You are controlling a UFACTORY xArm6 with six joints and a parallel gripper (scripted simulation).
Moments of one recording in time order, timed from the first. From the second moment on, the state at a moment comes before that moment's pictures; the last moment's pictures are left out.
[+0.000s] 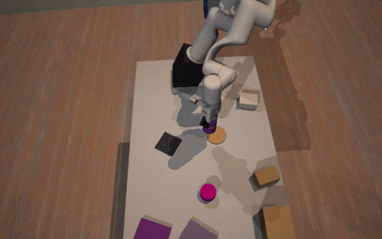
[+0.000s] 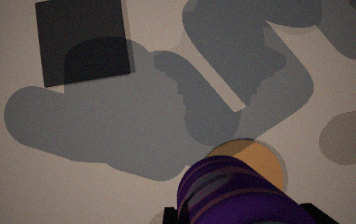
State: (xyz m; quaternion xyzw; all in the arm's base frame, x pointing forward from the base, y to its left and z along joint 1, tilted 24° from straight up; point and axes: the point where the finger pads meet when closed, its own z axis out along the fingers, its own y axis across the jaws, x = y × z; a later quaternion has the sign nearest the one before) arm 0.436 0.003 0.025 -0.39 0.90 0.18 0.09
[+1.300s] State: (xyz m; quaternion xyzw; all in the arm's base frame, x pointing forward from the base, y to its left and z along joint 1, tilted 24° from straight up) arm 0.412 0.065 -0.012 -0.39 0.90 0.18 0.09
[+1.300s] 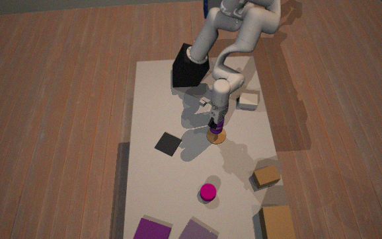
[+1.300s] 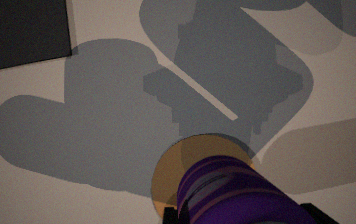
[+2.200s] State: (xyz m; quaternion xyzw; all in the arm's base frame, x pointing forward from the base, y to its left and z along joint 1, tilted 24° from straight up) arm 0.420 0.082 -0.049 -0.39 0.90 0.18 0.09
